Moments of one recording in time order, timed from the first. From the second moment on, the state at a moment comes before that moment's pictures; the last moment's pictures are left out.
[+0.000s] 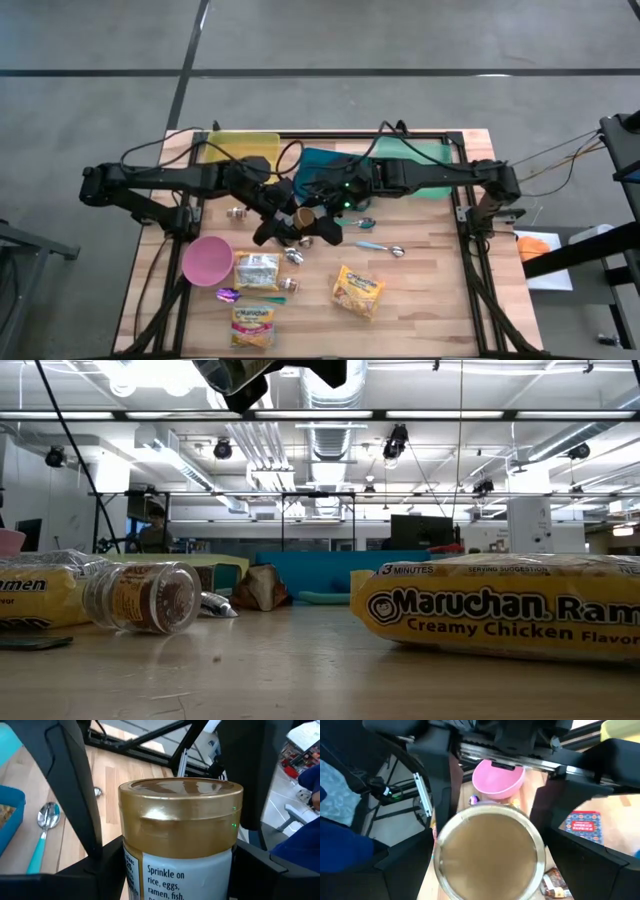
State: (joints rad) left arm 0.05 1.27 1.06 -0.29 0.49 -0.27; right arm 0.03 1.78 1.75 -0.52 -0.25 0.38
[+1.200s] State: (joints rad) left arm 0.05 1.27 1.06 -0.29 0.50 -0.27; right arm 0.03 1.79 1.75 -0.57 -0.27 0.36
